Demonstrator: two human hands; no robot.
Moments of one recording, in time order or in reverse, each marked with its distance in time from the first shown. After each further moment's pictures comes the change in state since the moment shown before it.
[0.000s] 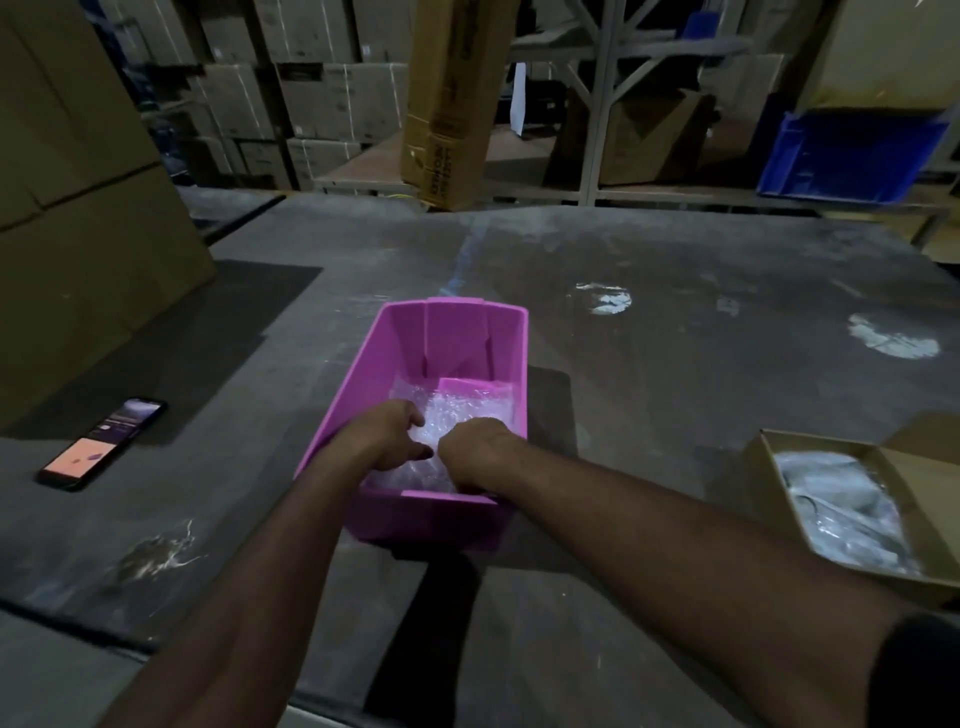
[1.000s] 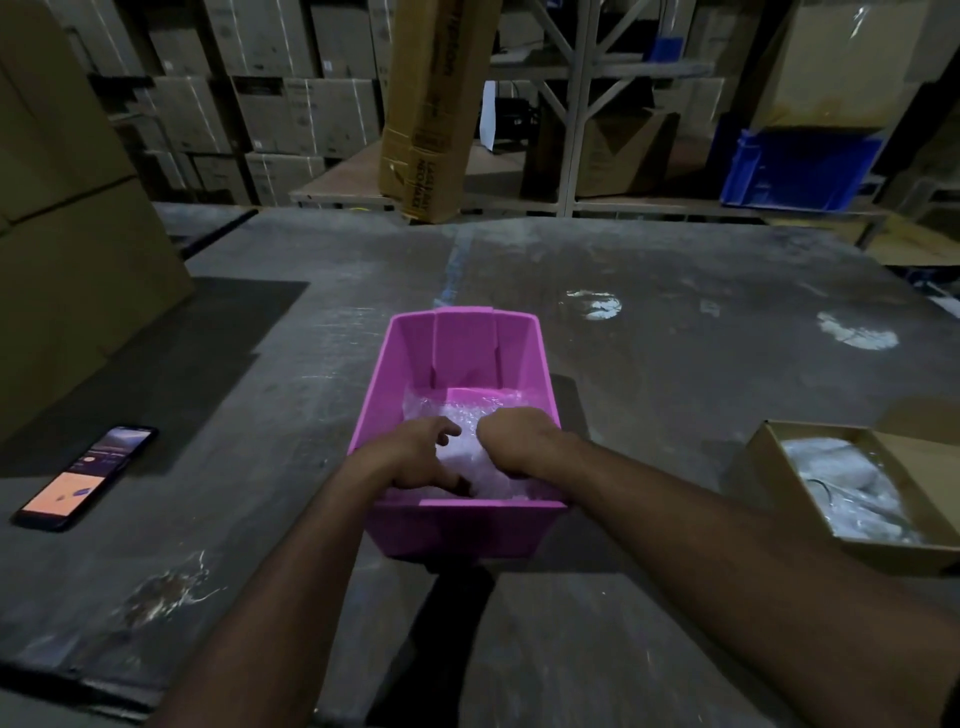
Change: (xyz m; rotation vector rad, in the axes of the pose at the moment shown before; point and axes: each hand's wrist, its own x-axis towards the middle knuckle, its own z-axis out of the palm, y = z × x) left_hand -0.005 -0.016 -0.004 -0.124 -0.169 0.218; right_hand 0.003 0.008 -0.011 0.020 0.090 0.181
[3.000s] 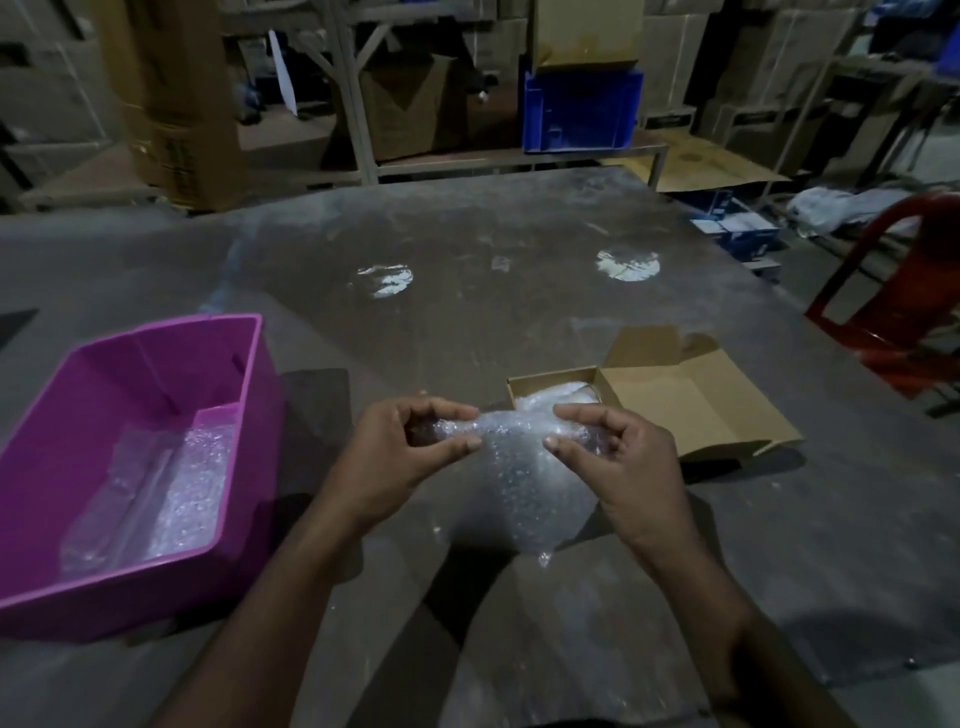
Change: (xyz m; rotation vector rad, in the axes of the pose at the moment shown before) left_hand 0.012 0.280 0.134 -0.654 0.221 0.486; right_hand -0.274 0.237 0.134 1.554 0.884 0.497
